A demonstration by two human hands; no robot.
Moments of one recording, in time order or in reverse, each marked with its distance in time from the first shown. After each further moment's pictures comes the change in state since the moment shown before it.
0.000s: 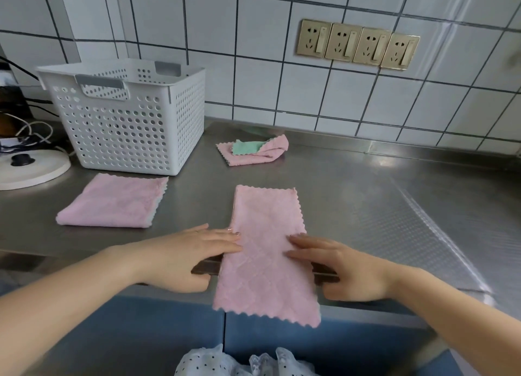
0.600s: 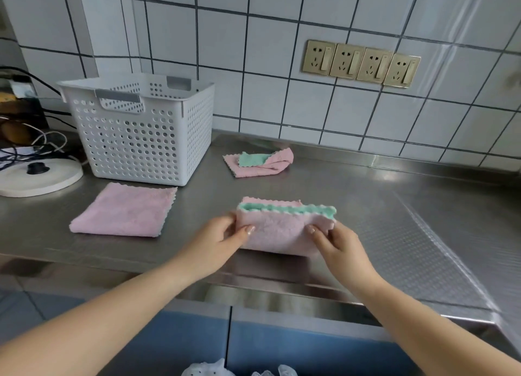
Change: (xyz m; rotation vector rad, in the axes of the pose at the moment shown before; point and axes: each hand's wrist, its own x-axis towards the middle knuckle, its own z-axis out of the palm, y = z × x) left_hand 0.036 0.025 0.004 -0.847 0.740 -0.211; right_hand 0.032 -0.026 0.005 0.507 0.831 0.275
